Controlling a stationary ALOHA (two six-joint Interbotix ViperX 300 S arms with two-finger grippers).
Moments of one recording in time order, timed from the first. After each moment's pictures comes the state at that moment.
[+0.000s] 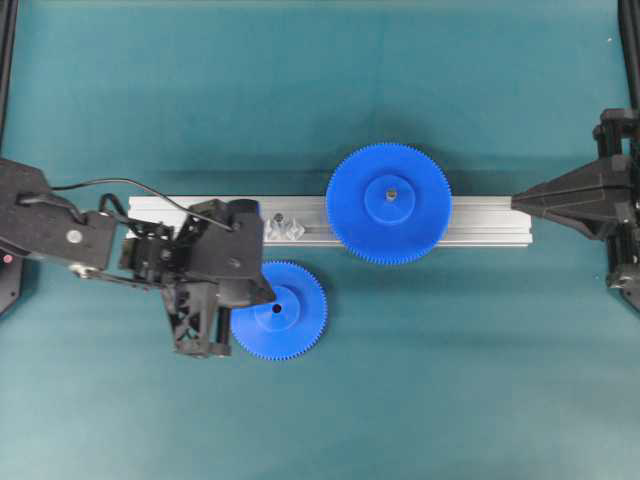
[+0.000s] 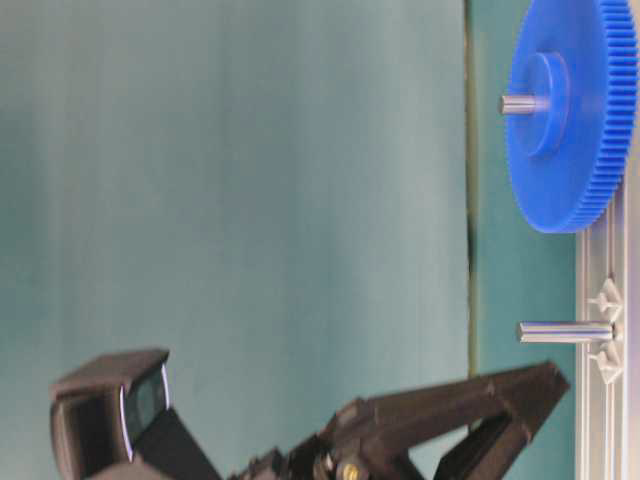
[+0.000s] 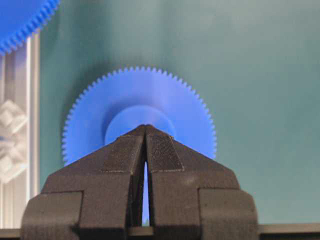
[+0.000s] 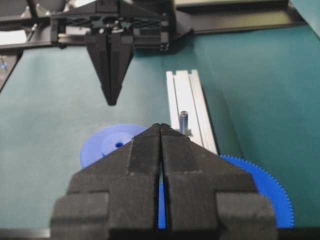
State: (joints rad) left arm -0.13 -0.10 0.66 0.01 0.22 -0.11; right arm -0.02 -0.98 1.22 0.04 -0.13 0.05
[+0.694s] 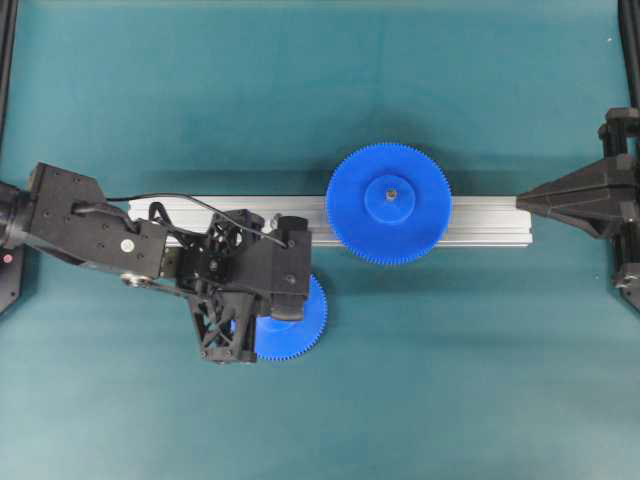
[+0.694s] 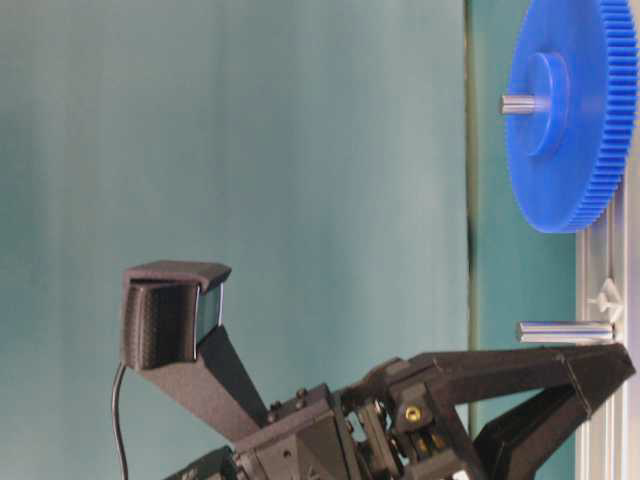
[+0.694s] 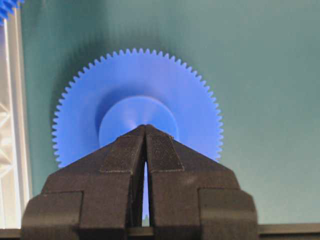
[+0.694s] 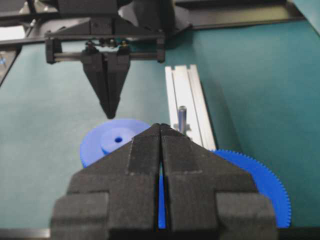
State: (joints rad) left arm -0.14 0.03 0.51 0.01 0.43 -0.10; right arm -0.03 -1.01 1.22 0.04 -0.08 0.05
